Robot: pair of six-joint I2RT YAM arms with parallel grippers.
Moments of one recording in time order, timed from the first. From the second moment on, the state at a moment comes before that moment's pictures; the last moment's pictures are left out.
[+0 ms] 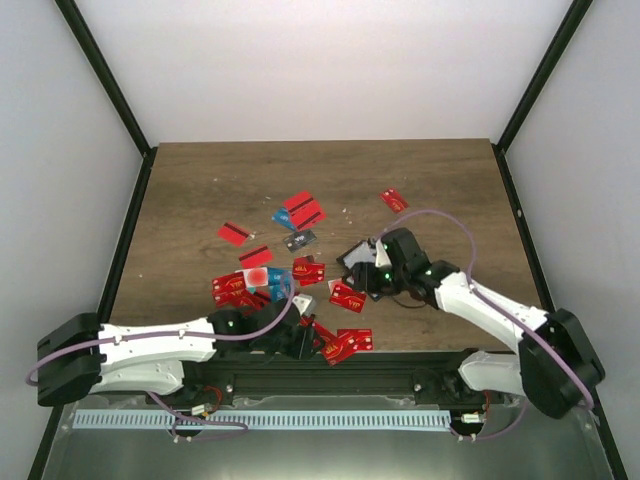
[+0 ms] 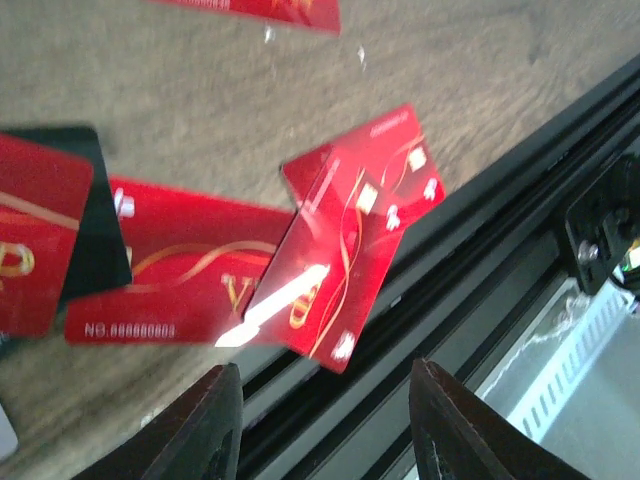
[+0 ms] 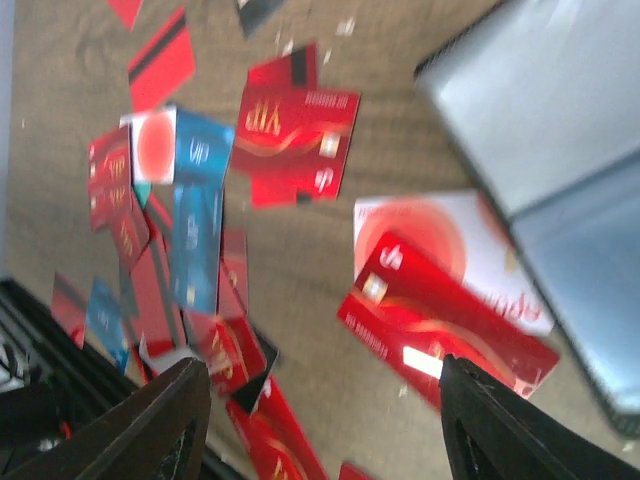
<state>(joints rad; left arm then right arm) -1.21 1.13 0.51 -0.20 0.07 -0.85 0.58 1.25 0.69 -0.28 -0.37 0.63</state>
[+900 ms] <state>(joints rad) -1.29 1.34 0.27 0.28 0.13 -1.09 0.89 1.12 0.40 -0.28 -0.34 0.79</state>
